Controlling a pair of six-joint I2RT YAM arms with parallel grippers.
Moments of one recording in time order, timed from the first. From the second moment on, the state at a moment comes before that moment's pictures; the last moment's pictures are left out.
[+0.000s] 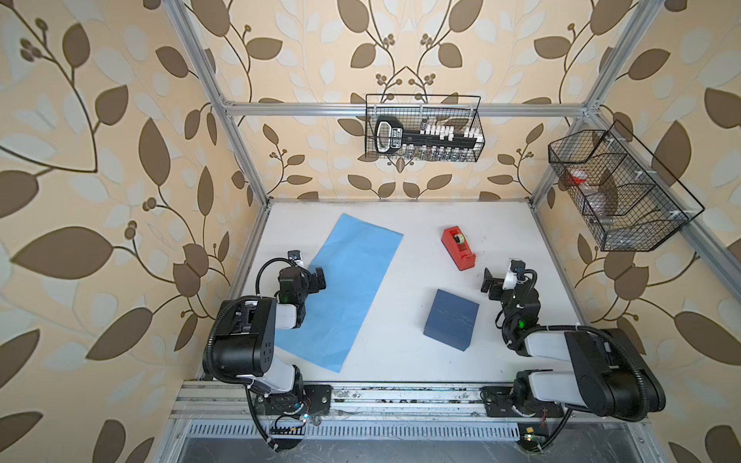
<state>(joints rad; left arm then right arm) 0.08 1.52 0.36 0.67 0.00 -0.13 0.04 1.34 0.15 0.96 0.22 0.04</state>
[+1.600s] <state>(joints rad) 0.14 1.39 1.08 -0.62 0.07 -0.19 0.44 1.81 1.44 -0.06 -0.03 0.34</state>
